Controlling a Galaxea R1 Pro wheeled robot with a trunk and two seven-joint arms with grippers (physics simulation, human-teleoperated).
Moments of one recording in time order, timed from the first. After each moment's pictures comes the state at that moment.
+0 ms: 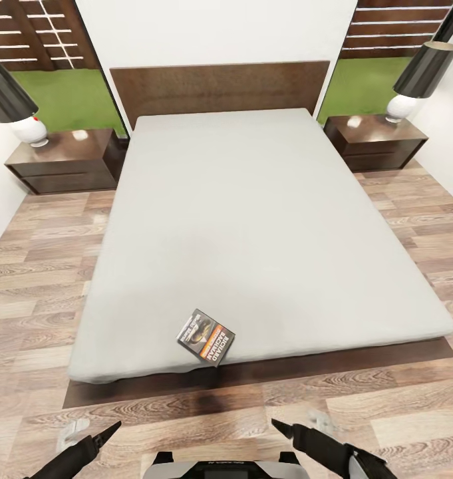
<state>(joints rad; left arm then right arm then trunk) -0.25 0.30 0.19 -0.52 0.55 0.14 -0.83 -0.41 -0.08 -0.19 -0.41 -0.21 0.20 0.80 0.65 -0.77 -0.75</state>
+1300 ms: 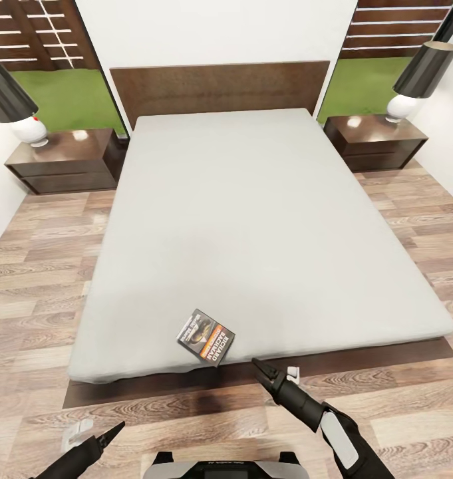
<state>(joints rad) -0.25 0.28 0.19 -0.52 0.55 0.14 -0.83 -0.41 0.02 -0.09 -0.69 -0.74 0.54 0.86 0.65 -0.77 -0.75</state>
